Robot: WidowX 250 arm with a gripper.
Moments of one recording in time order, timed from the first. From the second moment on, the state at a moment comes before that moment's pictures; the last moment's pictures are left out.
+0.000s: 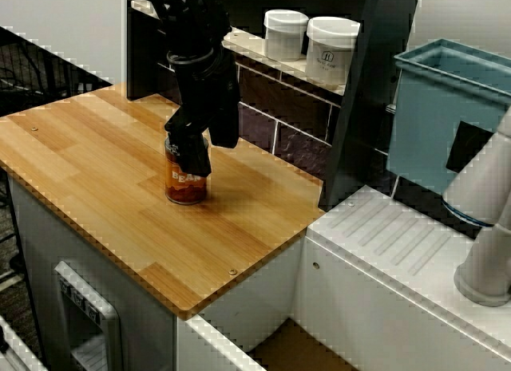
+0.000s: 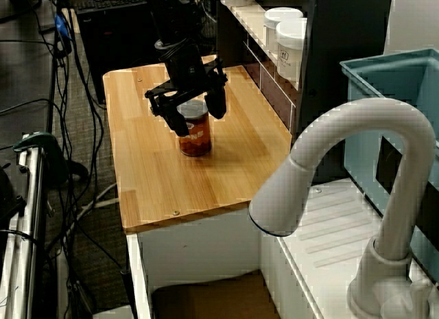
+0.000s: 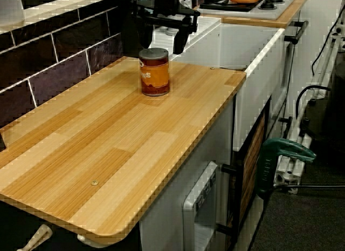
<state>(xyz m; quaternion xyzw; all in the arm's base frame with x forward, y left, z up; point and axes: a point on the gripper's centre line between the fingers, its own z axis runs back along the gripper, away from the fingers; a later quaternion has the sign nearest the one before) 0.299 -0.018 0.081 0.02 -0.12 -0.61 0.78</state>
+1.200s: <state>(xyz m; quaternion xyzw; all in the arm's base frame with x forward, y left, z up) 0.290 0.036 0.098 0.02 -0.14 -0.57 0.81</state>
